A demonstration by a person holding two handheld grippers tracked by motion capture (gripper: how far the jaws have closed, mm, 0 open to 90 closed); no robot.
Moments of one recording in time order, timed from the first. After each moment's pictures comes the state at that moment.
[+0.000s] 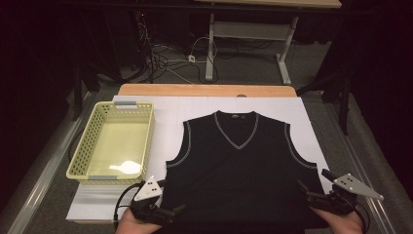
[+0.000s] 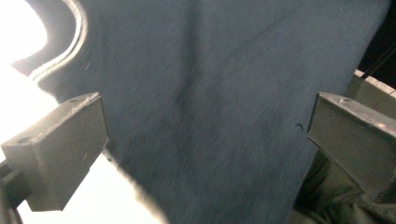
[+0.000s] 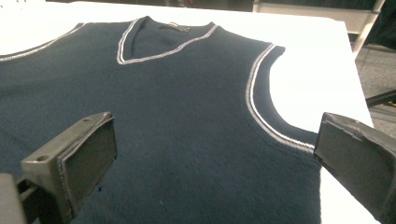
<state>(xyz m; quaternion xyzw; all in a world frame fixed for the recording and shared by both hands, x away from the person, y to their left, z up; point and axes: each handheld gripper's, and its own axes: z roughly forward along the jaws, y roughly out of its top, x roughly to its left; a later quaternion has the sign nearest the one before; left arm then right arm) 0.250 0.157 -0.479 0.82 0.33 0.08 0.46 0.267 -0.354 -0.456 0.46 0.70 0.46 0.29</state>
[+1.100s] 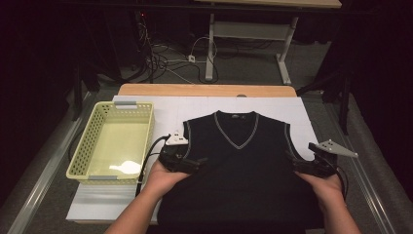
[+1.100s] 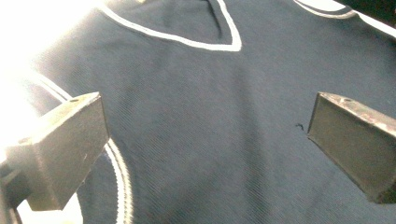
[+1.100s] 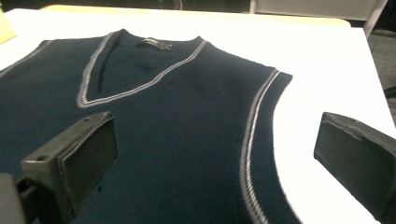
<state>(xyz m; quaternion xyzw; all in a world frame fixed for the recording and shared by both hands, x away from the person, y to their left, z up) 0.372 0.111 -0.446 0.81 0.36 0.09 0.46 0.359 -0.336 -0.445 0.48 0.71 0.44 0.27</state>
